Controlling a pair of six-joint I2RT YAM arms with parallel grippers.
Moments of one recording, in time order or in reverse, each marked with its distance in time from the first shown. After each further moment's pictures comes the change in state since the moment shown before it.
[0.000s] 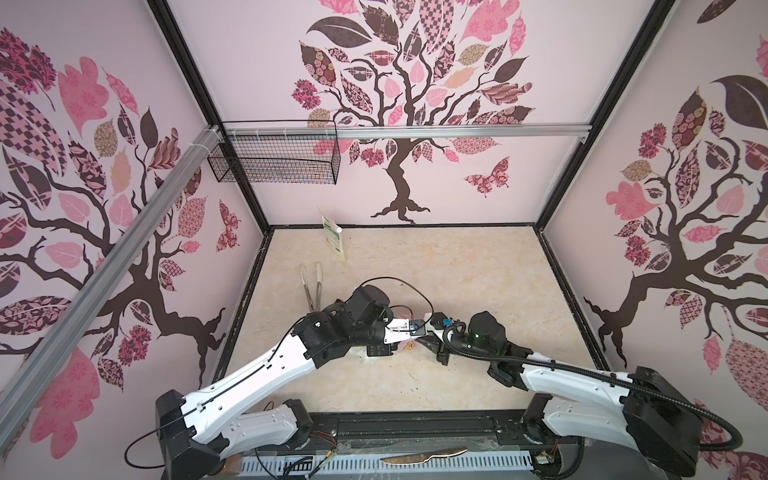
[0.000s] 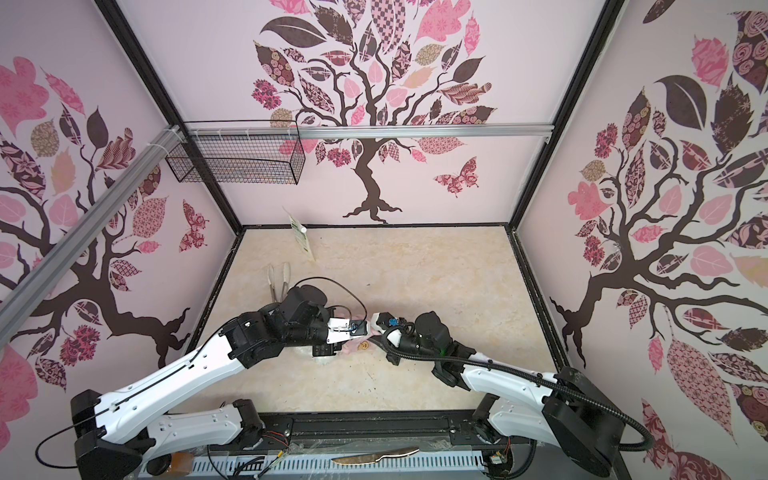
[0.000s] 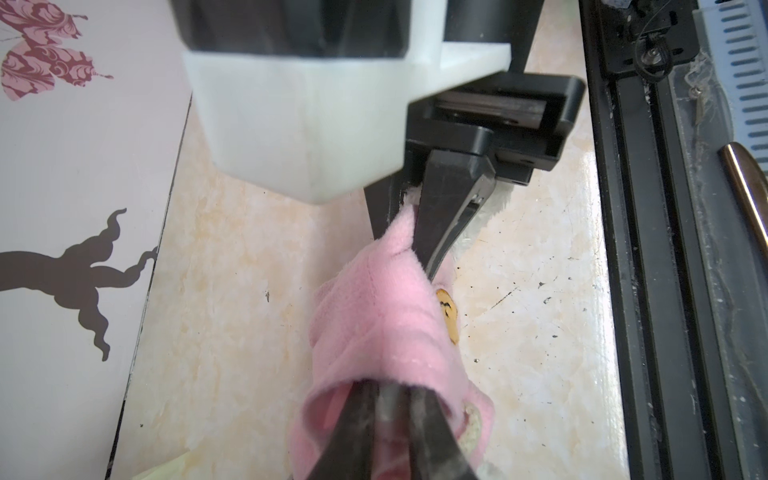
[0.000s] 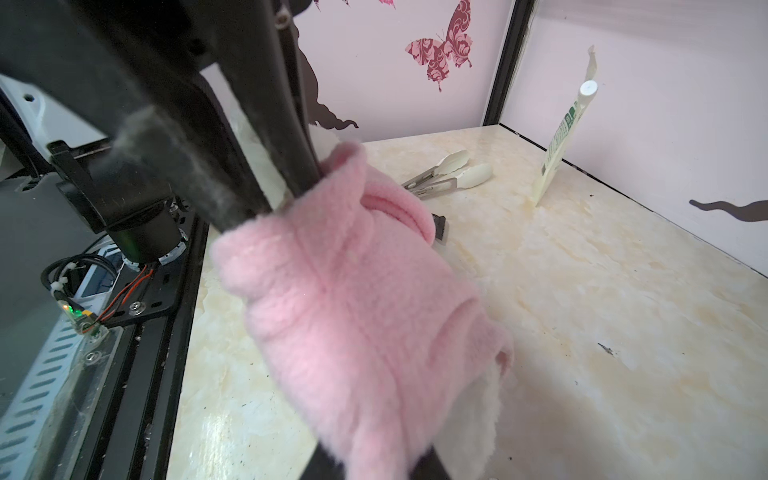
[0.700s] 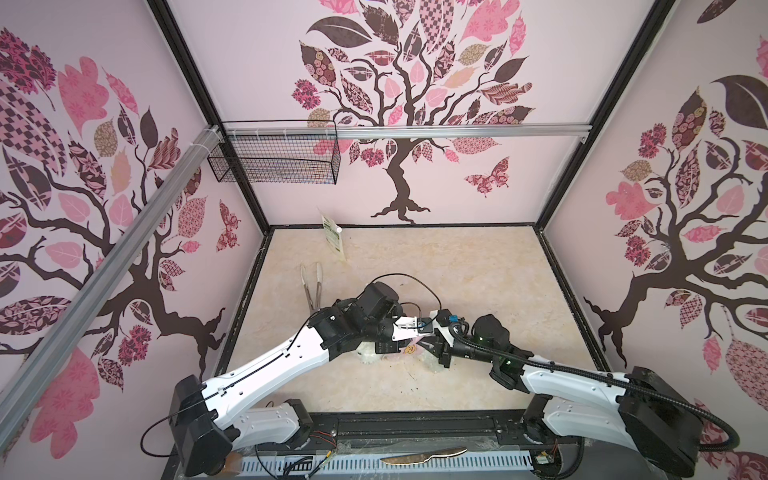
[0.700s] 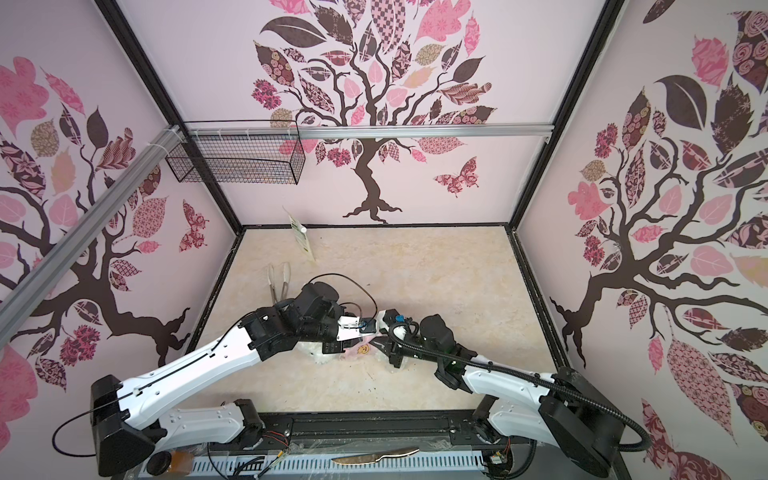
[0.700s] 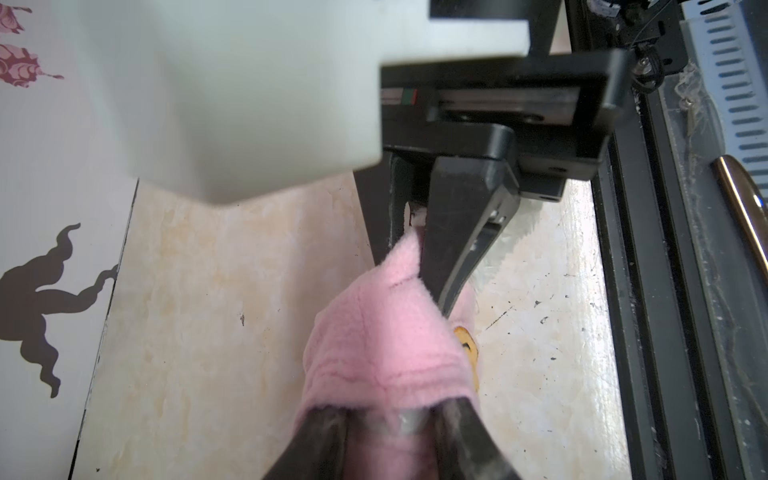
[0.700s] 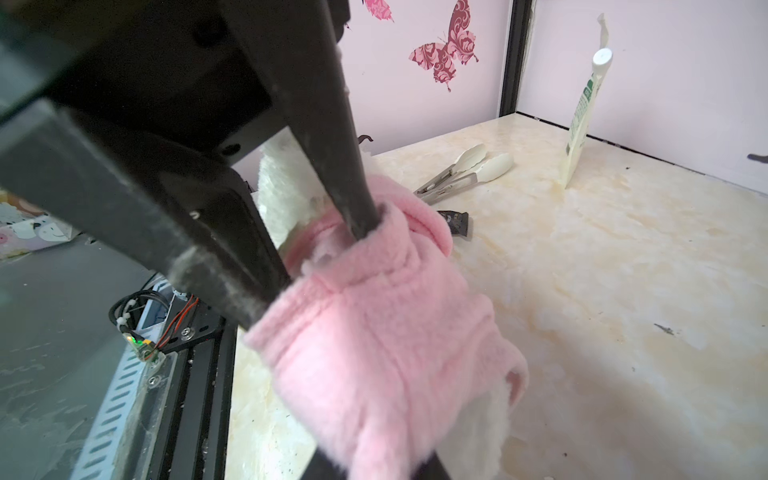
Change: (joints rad) left arm 0.016 0.104 -0.002 0.066 0.069 -0.002; right arm -0.014 0.004 -0.051 0.114 -0.066 0.200
